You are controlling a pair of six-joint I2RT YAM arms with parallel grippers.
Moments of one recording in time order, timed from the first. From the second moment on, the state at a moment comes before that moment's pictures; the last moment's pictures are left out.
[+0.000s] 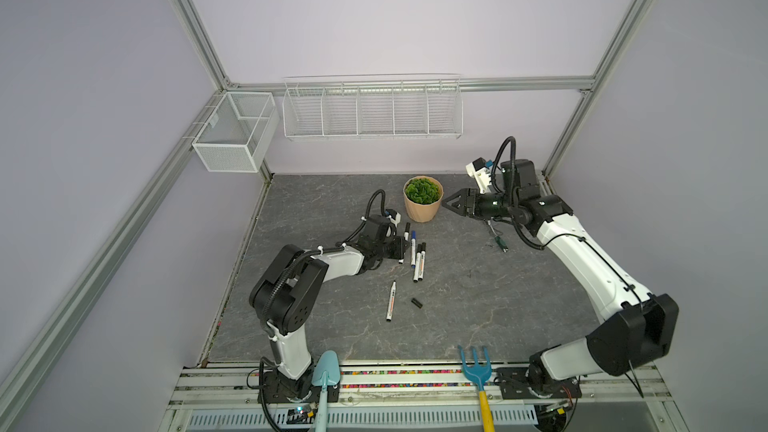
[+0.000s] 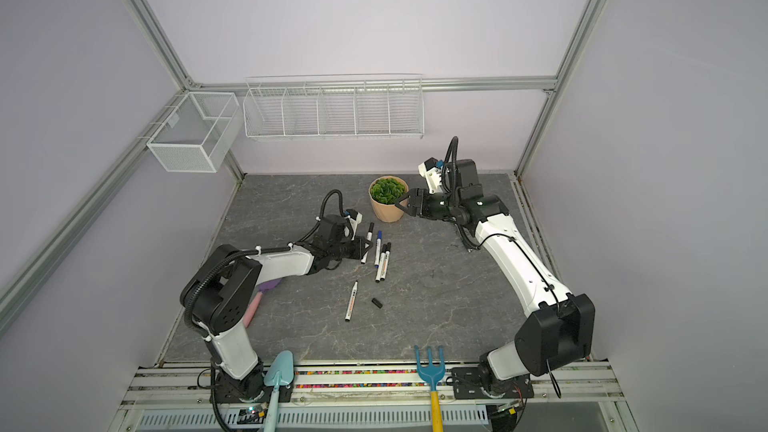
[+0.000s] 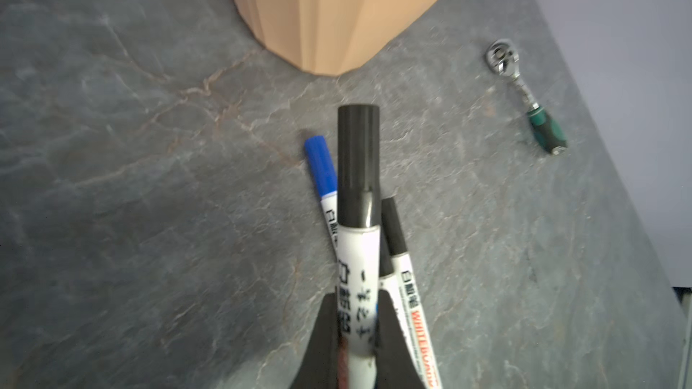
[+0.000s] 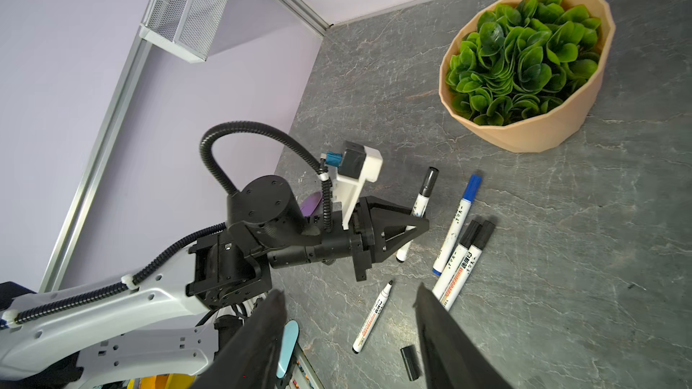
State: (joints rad) left arm -0.61 1.85 0.97 0.14 0.26 -0.42; right arm 0.33 1.47 1.41 -0.59 -0.65 0.46
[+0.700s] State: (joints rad) left arm -0.61 1.78 0.92 0.06 0.30 -0.41; right arm 0.35 1.63 1.40 -0.65 -0.64 0.42
